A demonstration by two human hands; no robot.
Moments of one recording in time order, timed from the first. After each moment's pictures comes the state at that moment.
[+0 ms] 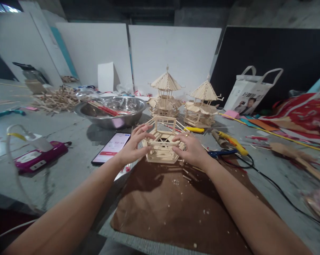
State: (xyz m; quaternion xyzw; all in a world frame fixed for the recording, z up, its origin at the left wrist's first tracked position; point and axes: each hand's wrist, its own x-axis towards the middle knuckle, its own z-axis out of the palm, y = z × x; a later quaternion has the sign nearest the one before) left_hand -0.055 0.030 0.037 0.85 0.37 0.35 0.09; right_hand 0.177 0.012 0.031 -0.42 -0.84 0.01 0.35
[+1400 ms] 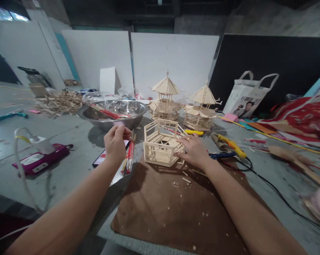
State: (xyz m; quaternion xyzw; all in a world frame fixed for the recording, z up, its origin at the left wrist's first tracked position) left_hand -0.062 0.039 0.047 0.48 0.42 0.73 0.26; right_hand 0.192 0.026 0.019 -0.43 -0.85 -0.15 0.25
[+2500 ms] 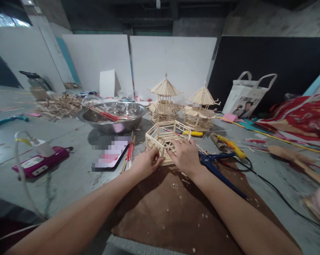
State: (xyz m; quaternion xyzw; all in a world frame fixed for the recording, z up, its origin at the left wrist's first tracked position) left_hand -0.016 0.005 0.016 0.81 0.55 0.16 0.05; right_hand 0.152 0.002 0.023 -0.50 -0.79 -0.19 0.29
